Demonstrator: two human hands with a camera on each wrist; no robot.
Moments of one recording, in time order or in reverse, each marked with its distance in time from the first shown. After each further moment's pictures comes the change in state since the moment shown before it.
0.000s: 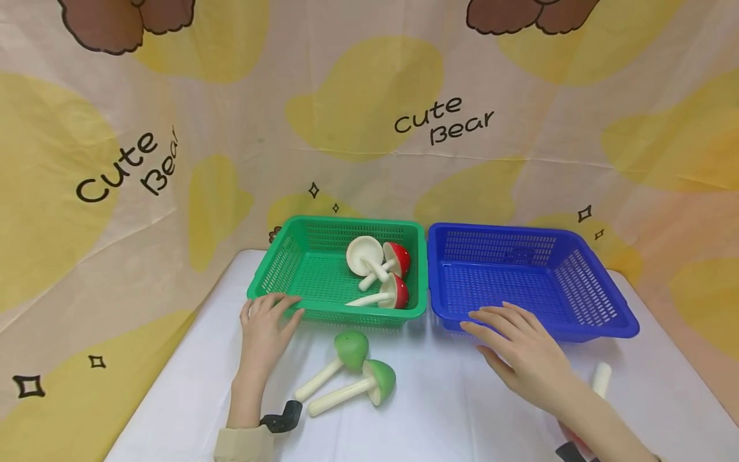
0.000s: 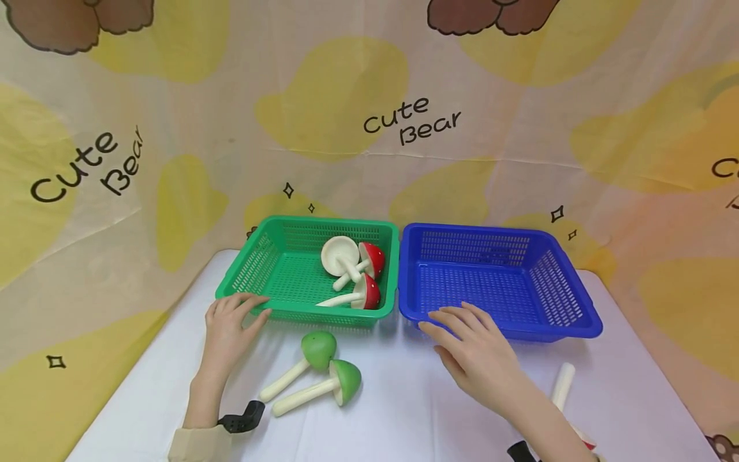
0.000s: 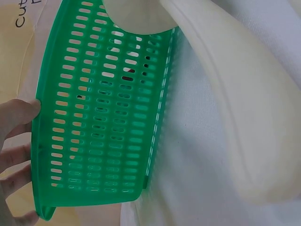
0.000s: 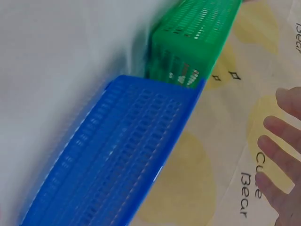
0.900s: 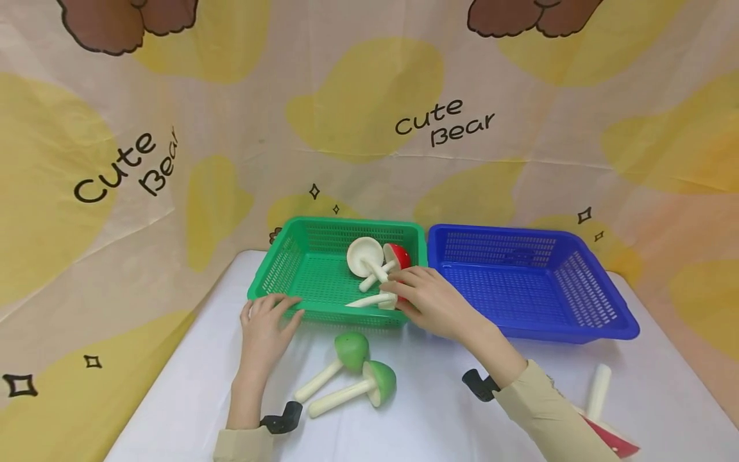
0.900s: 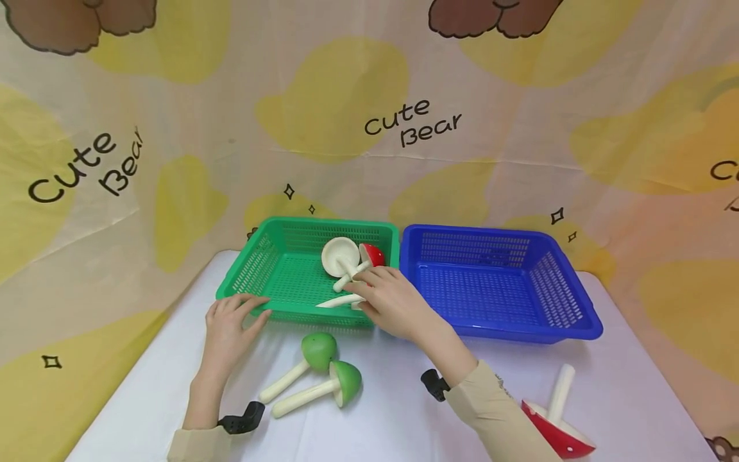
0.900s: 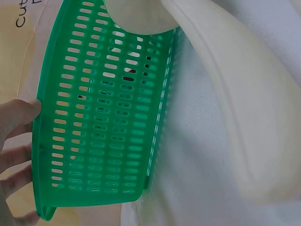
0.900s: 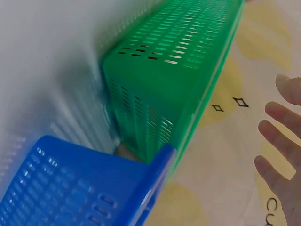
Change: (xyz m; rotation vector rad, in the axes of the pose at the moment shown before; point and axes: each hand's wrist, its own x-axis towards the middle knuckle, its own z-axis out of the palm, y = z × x) left_hand 0.001 -0.001 -0.002 -0.008 -0.003 0.003; right_hand 0.109 -0.007 0.069 0.144 -0.196 -0.058
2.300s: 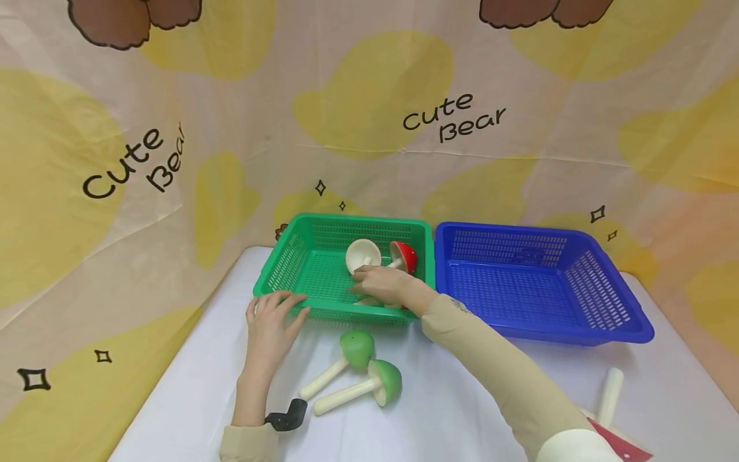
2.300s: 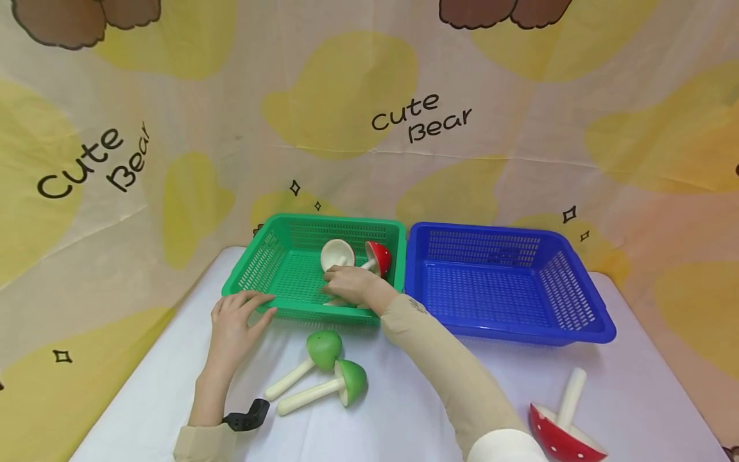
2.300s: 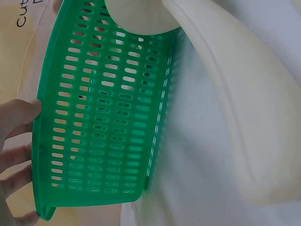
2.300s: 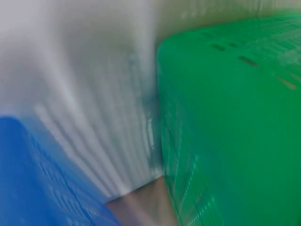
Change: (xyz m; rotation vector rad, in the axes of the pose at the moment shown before) left_hand 0.000 -0.001 0.003 0.017 0.025 0.007; right_hand 0.084 0.022 0.091 -0.090 -0.438 -0.262
